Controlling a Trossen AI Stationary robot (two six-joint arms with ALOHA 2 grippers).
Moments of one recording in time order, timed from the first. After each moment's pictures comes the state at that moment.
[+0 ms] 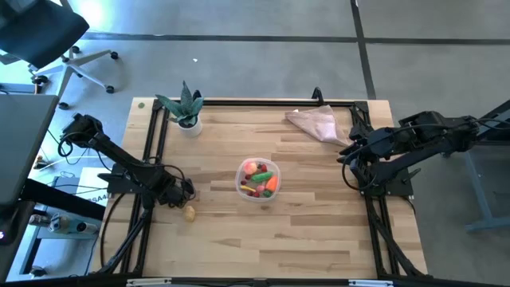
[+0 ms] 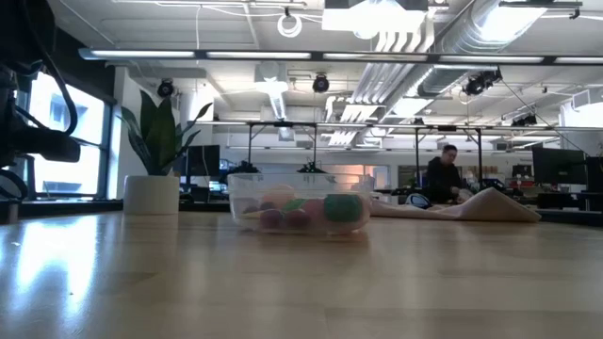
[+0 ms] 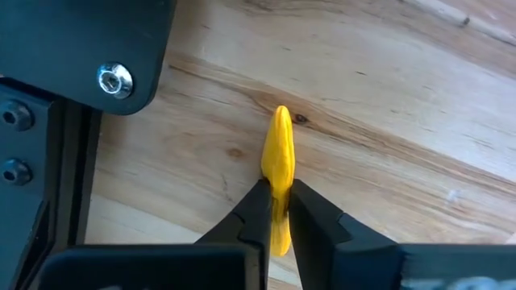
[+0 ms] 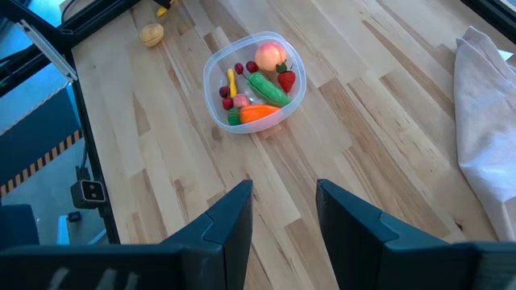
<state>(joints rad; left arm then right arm) -0.42 1.15 0.44 -0.84 0.06 -2.45 0.29 0.97 1.42 -1.34 0.25 0.76</state>
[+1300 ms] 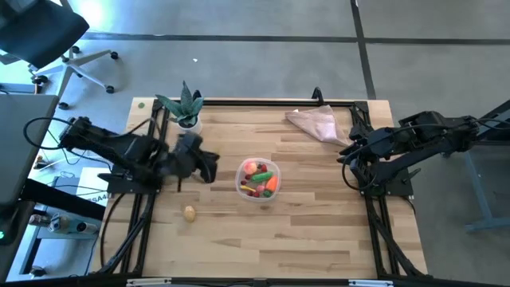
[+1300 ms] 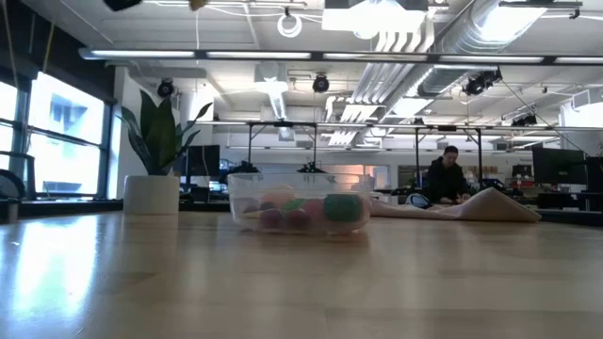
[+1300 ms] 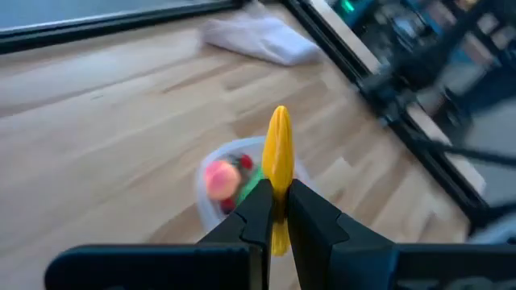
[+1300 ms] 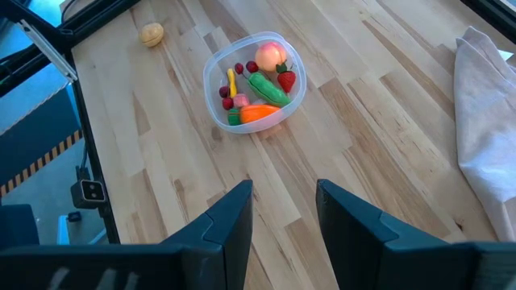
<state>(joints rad) -0.23 1.16 1.22 -0.90 -0.67 -1.14 0.29 0.97 1.42 -1.34 0.25 0.76</state>
